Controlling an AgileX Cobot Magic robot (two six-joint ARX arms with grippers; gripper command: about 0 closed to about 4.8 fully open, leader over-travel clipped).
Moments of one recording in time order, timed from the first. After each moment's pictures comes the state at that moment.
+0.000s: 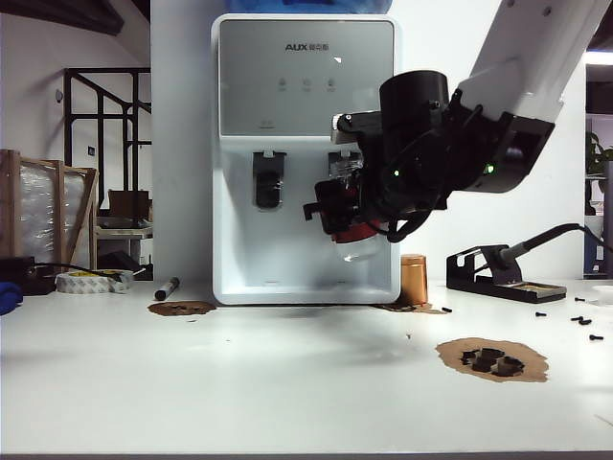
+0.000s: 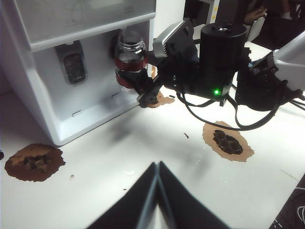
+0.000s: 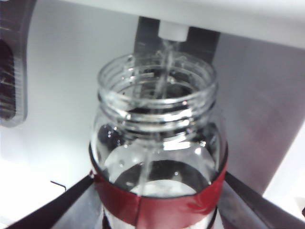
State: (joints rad) left arm -0.39 0.81 0.74 -0.30 0.34 0.07; right arm 0.46 2.08 1.12 0.87 0.25 -0.16
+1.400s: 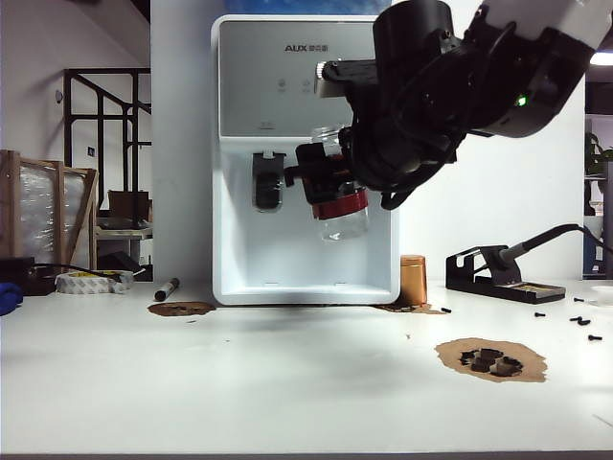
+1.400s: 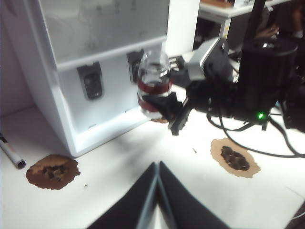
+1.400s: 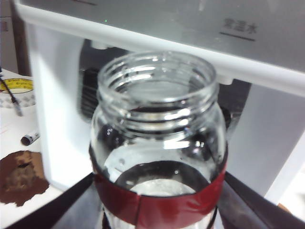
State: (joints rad) left arm -0.39 0.70 0.73 -0.32 0.29 0.04; right arm 0.58 1.86 0.94 0.80 0.29 -0.16
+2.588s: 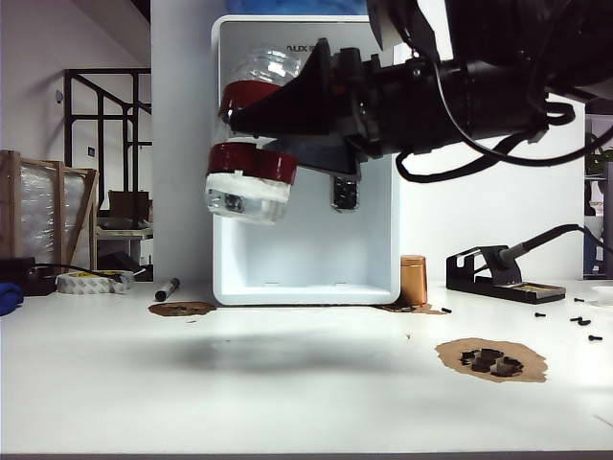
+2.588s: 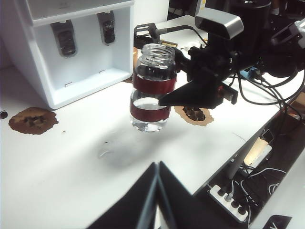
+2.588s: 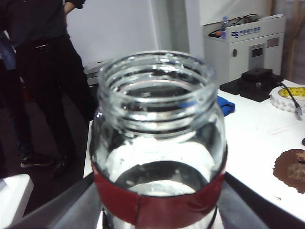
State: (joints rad) left arm -0.39 0.41 0.85 -0.86 0.35 0.04; right arm 0.53 1.63 0.72 0.77 -0.78 0.01
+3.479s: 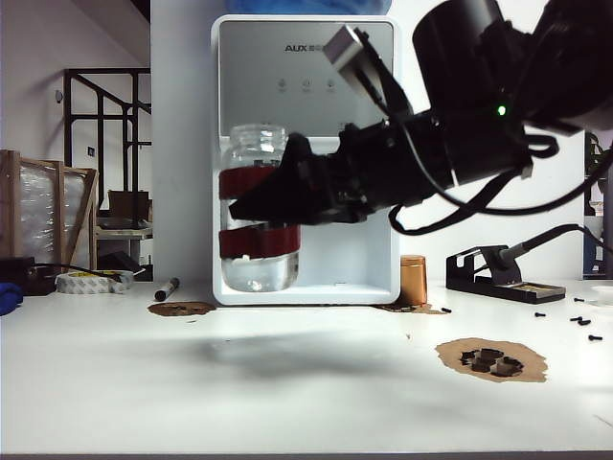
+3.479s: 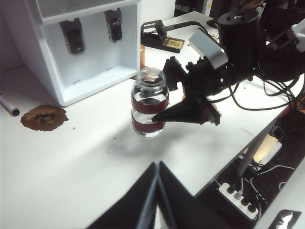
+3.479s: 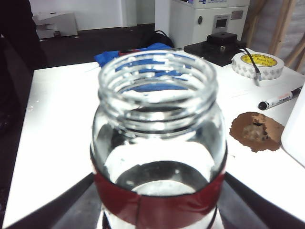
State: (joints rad) left arm -0.39 0.38 0.86 -0.90 0.32 0.07; right arm 0.58 1.71 0.72 0.70 -0.56 -0.22
